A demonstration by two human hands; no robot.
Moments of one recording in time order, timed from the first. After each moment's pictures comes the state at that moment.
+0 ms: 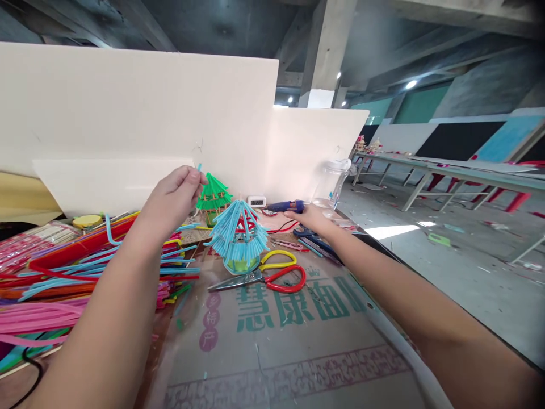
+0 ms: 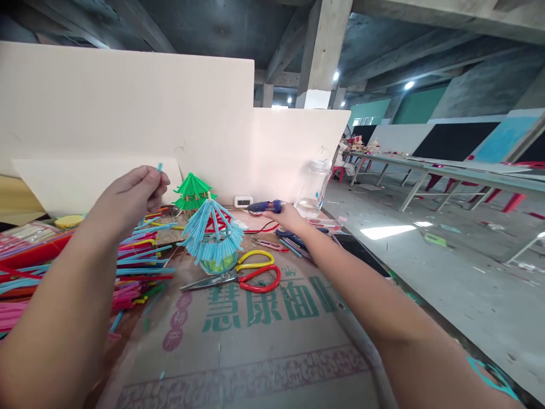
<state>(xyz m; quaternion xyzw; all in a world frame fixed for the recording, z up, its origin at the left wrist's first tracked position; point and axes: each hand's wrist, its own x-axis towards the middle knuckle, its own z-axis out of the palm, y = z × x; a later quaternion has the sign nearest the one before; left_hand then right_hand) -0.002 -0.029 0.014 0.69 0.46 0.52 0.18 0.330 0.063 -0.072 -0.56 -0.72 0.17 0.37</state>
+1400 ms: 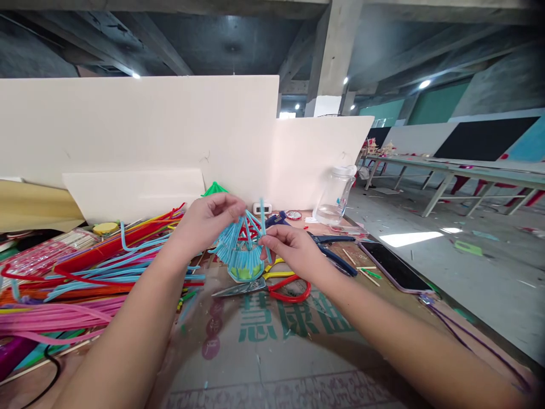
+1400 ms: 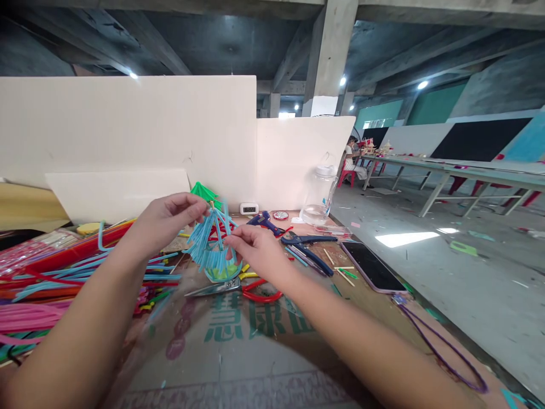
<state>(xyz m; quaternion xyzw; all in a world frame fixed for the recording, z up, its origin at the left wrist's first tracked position) 0.033 -0.043 0.006 0.75 0.42 0.46 0.21 0.242 -0.052 -0.048 -0.35 -0.73 0.39 0.44</state>
